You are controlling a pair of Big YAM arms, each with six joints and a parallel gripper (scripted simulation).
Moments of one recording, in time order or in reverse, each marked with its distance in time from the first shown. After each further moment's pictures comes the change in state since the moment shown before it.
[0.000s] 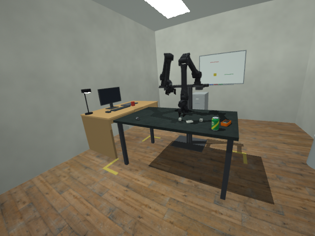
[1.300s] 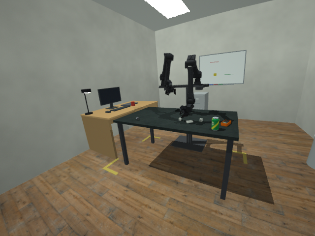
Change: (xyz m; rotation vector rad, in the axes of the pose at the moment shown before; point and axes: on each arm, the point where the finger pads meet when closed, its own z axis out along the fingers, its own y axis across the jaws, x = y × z) left arm -0.004 -0.007 -0.012 0.550 0.041 1.294; right arm 0.000 0.000 0.000 0.000 0.000 0.000
